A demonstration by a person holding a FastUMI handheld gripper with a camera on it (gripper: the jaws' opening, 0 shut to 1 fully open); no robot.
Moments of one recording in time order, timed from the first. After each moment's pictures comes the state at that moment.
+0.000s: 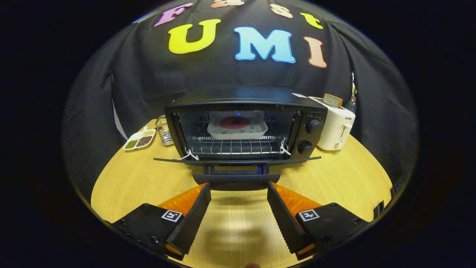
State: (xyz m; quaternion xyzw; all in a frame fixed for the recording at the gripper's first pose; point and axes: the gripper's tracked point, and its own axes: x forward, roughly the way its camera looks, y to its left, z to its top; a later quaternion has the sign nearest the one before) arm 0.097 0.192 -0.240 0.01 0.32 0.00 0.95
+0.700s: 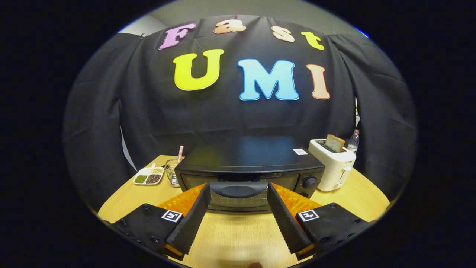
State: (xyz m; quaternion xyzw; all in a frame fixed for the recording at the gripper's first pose) arm 0.130 0.182 -0.137 0.02 0.19 0.02 0.98
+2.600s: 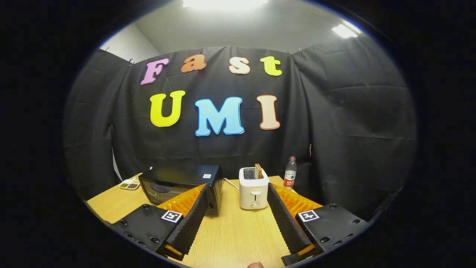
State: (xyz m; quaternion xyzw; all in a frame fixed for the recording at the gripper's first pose) arm 0.057 -0.108 -0.028 0.02 0.10 -0.02 0.99
